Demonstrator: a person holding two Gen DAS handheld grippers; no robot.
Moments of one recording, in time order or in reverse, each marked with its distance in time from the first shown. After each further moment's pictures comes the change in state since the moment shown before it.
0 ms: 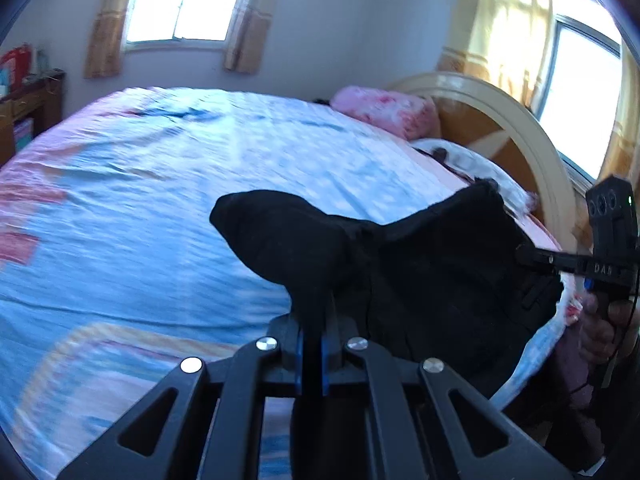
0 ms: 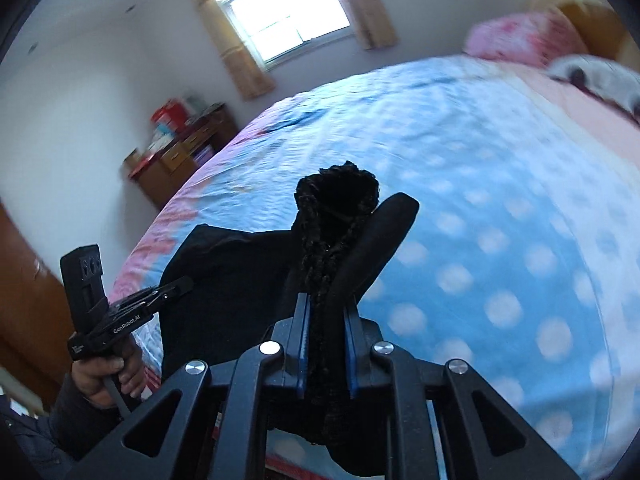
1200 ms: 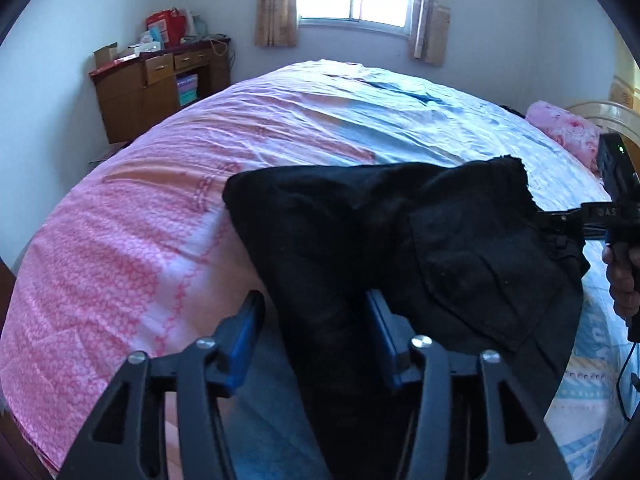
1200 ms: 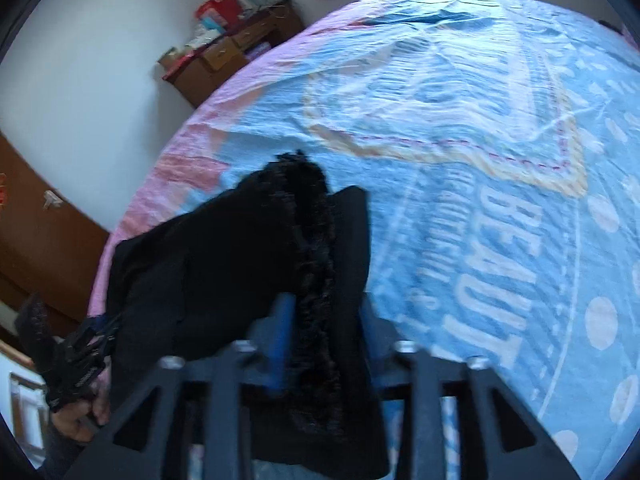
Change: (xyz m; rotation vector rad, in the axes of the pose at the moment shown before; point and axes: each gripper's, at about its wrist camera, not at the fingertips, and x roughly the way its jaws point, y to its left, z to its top) left arm -0.023 0.238 -0.021 -0.231 0.052 0.562; right arm 0.373 0.126 0.112 -0.102 0.365 0.170
